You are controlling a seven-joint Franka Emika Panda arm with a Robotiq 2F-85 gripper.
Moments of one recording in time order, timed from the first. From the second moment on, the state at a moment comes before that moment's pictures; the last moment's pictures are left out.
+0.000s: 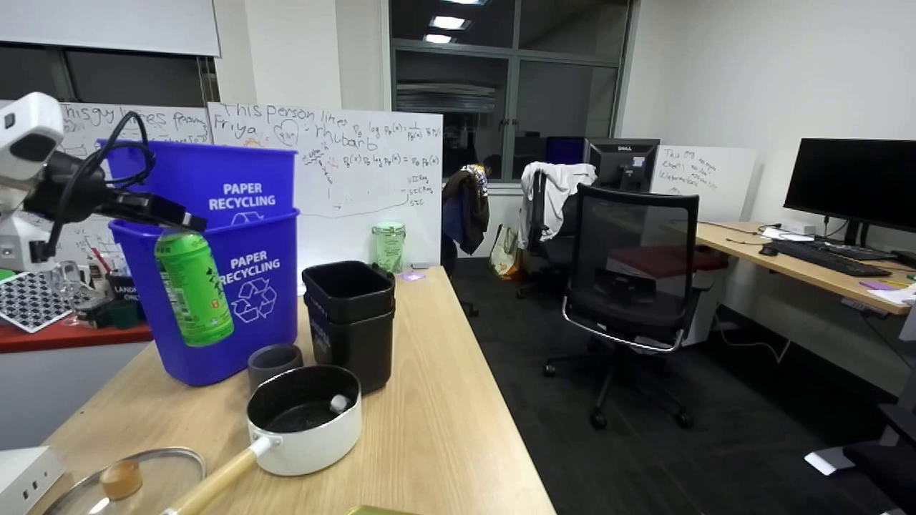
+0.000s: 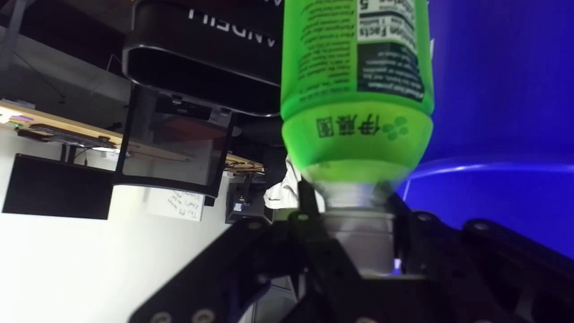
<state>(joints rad) 1.31 0.54 -0.97 -2.12 1.10 3.45 -0.54</state>
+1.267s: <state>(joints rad) 1.47 0.53 -1.32 -2.24 1.12 3.42 -0.59</state>
